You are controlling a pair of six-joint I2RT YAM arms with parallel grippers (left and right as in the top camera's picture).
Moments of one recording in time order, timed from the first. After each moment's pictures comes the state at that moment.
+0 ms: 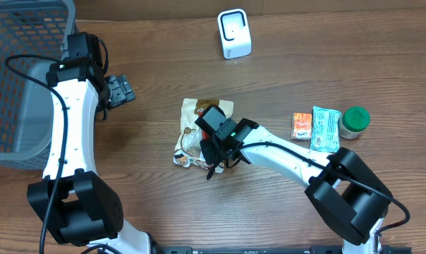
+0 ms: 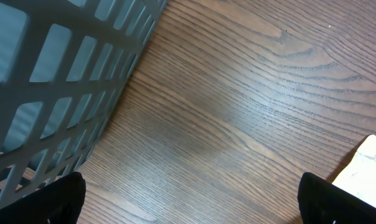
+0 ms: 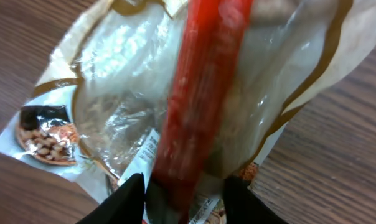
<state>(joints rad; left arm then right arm) 0.20 1.77 1.60 -1.11 -0.19 -0.31 0.86 1.98 1.35 -0.56 -0.11 0.51</state>
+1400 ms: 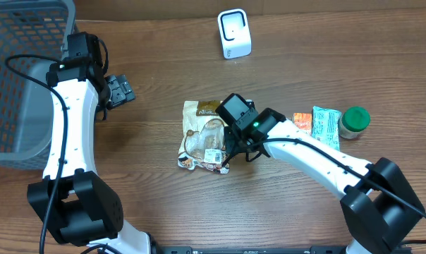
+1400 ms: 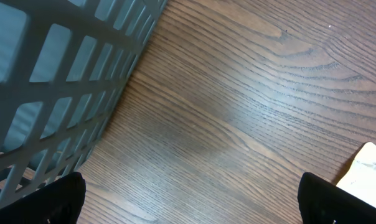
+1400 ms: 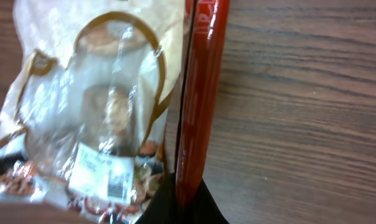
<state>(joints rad) 0.20 1.77 1.60 -1.11 -0.19 -0.31 0.77 1.83 1.29 -0.71 0.03 0.69</state>
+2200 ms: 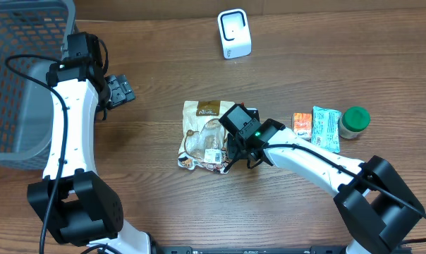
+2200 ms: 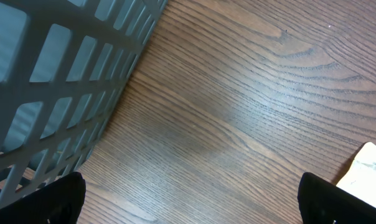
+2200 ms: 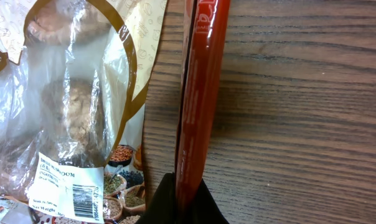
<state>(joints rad) 0.20 1.77 1.60 -1.11 -0.19 -0.31 0.77 1.83 1.19 -0.61 0.04 0.74</state>
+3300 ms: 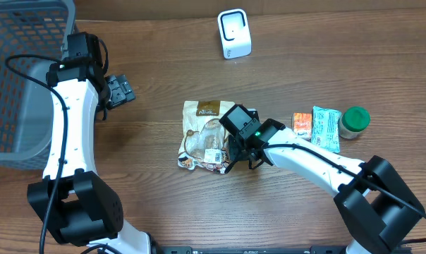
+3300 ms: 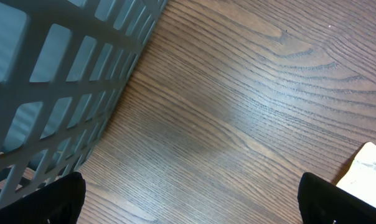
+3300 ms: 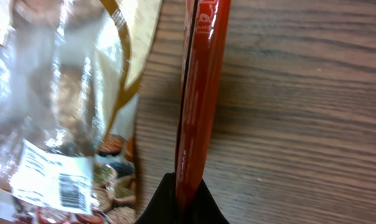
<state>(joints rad) 0.20 1.77 1.60 -1.11 -0.19 -0.31 0.77 1.83 1.19 -0.64 0.04 0.69</state>
